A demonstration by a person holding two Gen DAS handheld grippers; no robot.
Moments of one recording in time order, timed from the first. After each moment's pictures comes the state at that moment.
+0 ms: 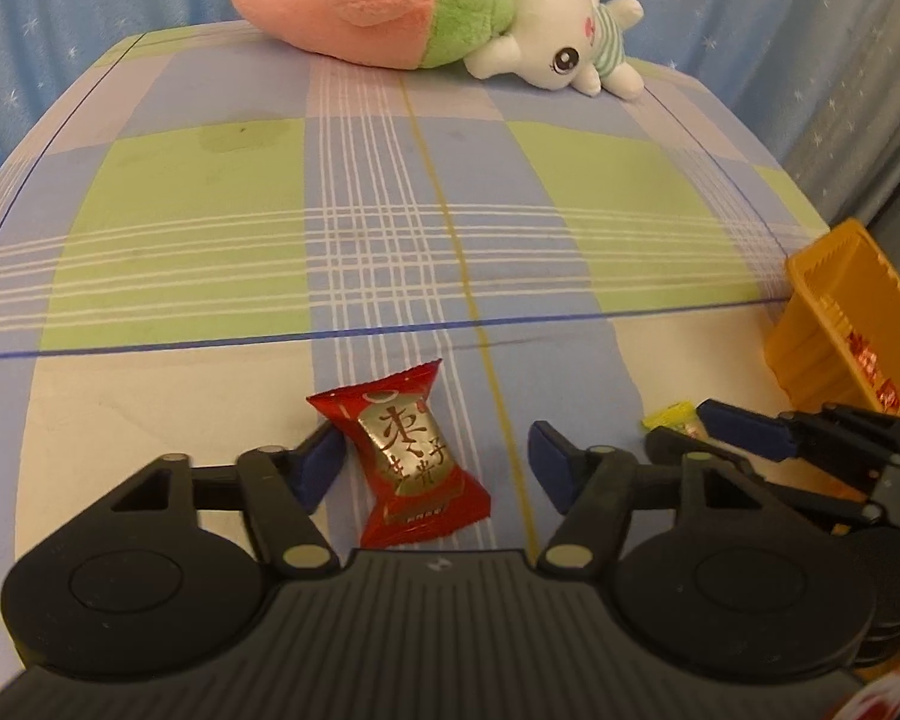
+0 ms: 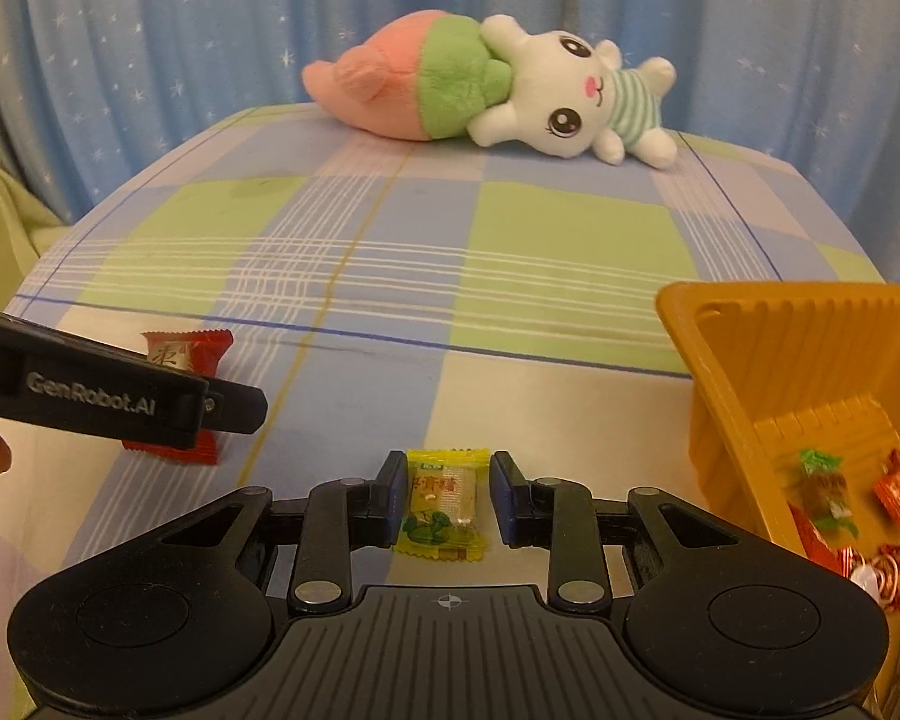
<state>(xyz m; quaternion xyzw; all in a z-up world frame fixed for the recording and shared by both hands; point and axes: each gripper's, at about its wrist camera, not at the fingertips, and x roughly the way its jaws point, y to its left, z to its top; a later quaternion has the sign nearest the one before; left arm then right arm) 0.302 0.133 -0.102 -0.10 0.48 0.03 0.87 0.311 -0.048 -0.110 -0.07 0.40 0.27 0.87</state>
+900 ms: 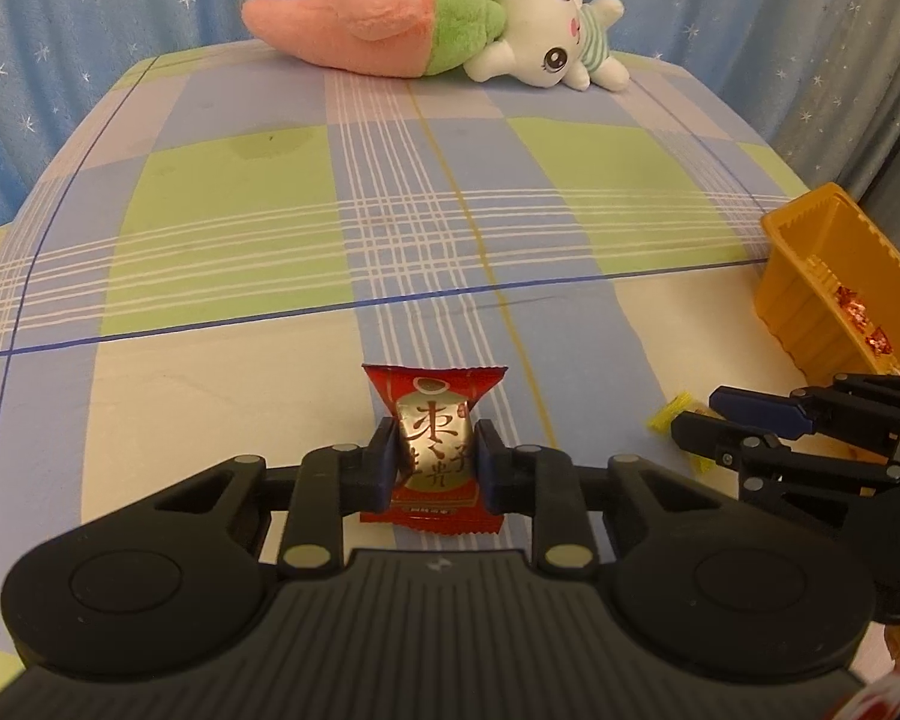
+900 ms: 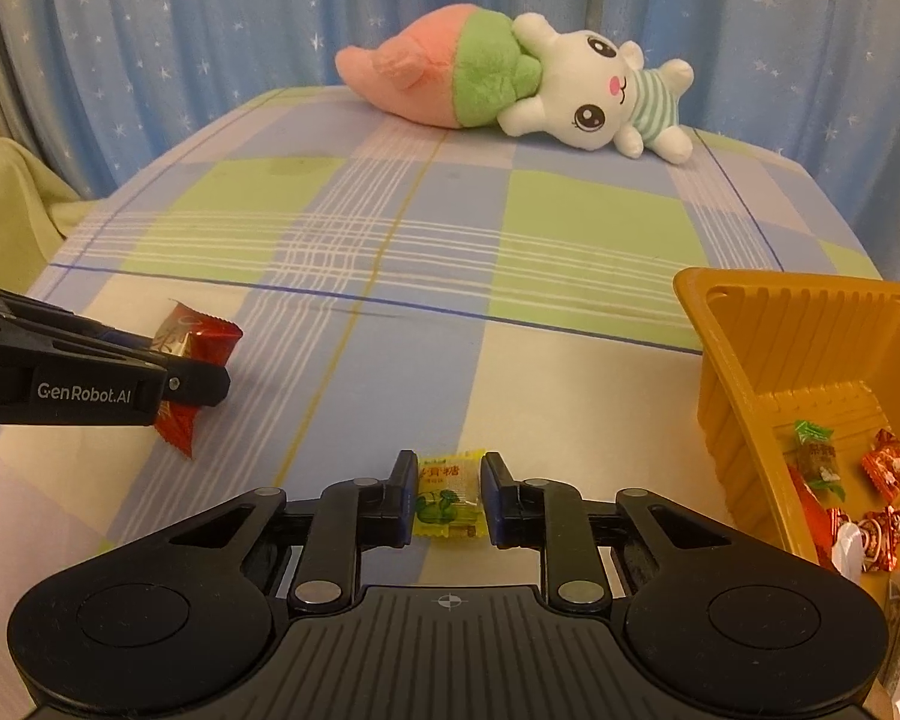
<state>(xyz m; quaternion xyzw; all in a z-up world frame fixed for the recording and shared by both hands) 0.262 0.140 -0.082 -0.07 0.47 0.03 0.88 0.280 -0.043 -0.093 -0.09 0.41 0.28 0.86</state>
